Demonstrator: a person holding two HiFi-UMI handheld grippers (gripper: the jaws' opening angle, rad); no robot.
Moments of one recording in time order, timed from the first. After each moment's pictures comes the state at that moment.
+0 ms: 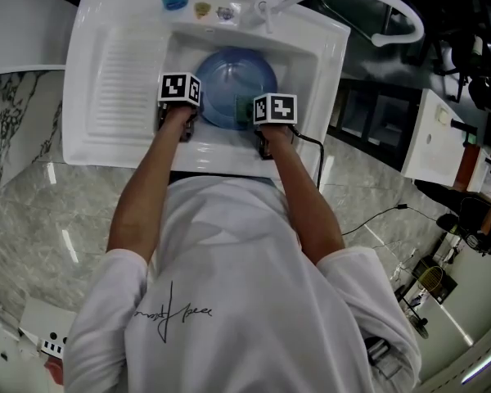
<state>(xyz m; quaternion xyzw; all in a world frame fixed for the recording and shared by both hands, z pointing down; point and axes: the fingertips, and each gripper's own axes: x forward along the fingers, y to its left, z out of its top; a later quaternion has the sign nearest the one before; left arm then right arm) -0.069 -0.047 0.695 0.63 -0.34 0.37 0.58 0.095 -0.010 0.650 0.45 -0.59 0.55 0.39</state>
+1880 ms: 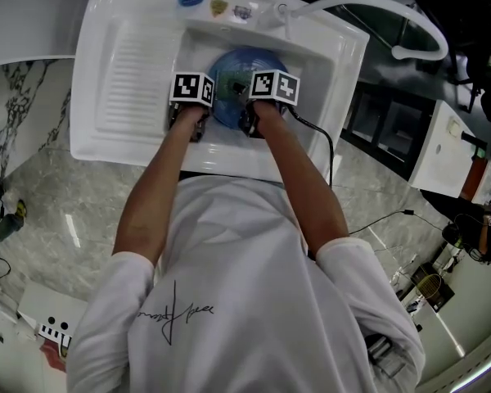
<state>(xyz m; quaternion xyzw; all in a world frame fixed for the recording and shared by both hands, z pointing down) -0.068 -0.045 0.697 0.63 -0.34 0.37 0.58 0.003 -0.083 0.653 0.40 -0.61 0.65 0.20</state>
